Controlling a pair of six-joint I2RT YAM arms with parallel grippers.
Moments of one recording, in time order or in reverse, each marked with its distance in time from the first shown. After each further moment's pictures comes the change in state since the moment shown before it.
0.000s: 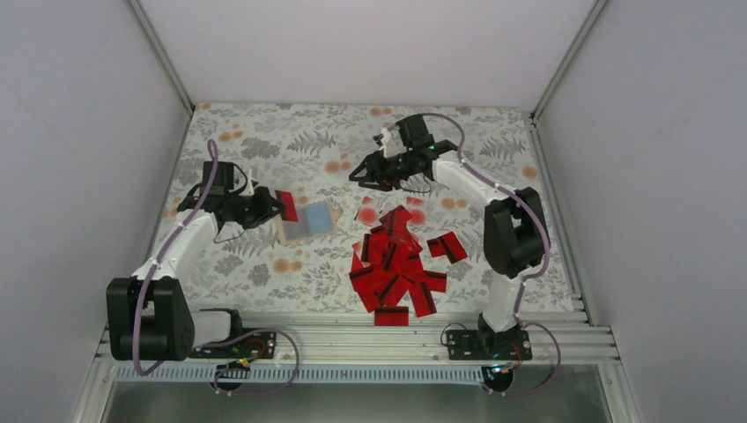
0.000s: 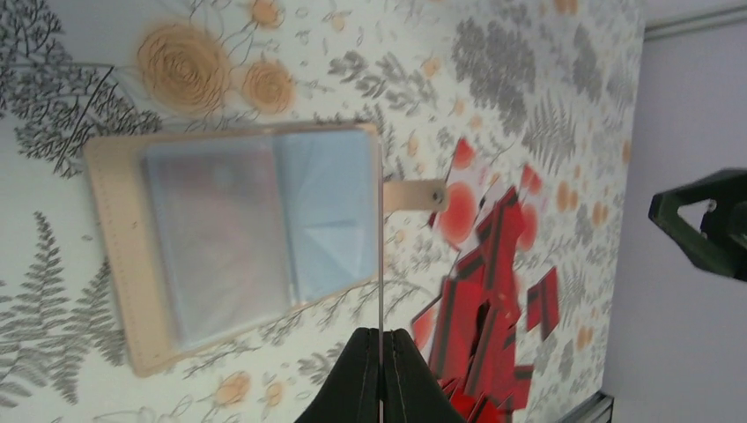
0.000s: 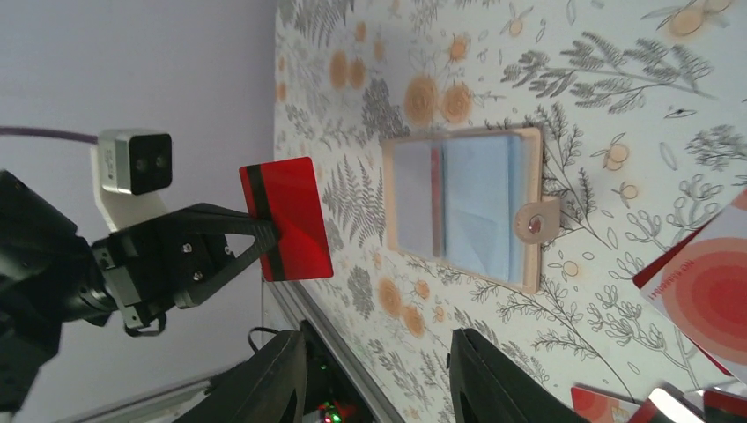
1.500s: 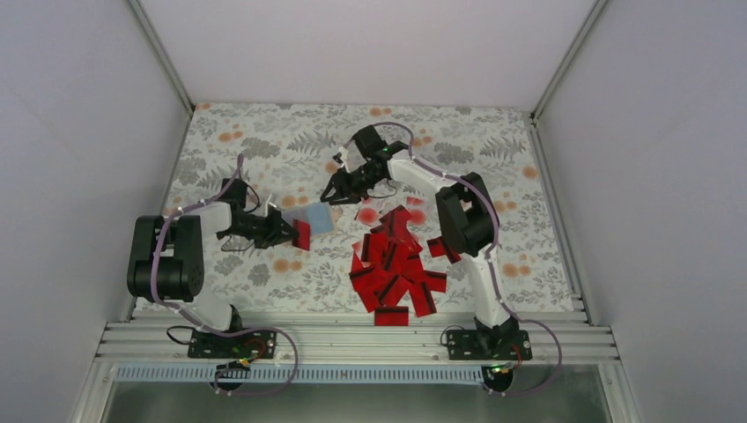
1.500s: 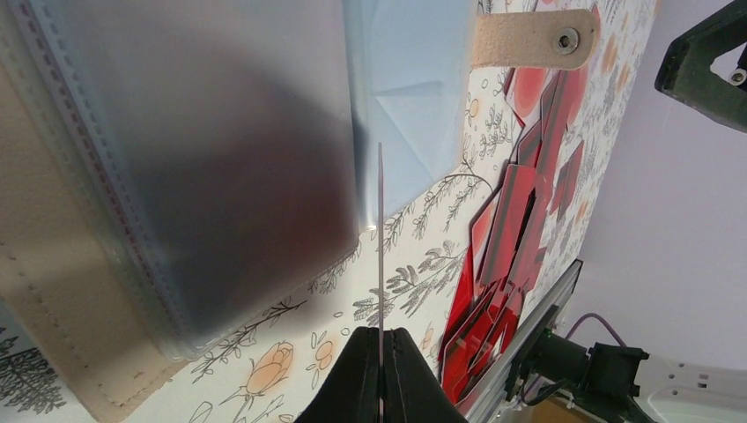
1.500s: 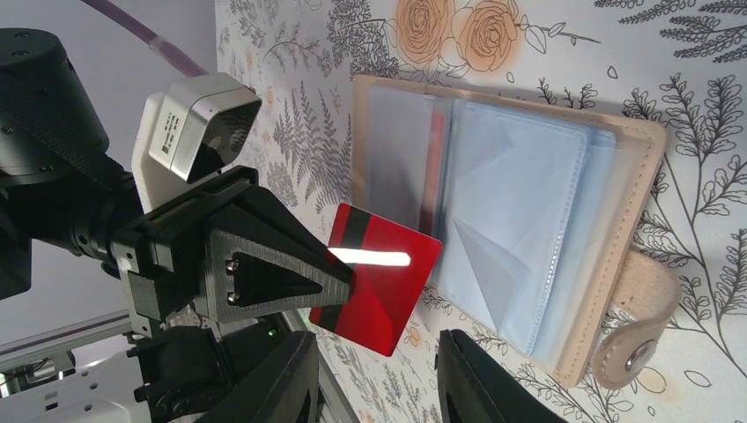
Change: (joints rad) left arm 0.044 0.355 -0.082 0.018 0.273 0.280; right arm 0.160 0.384 0.331 -0.174 -0.042 -0.195
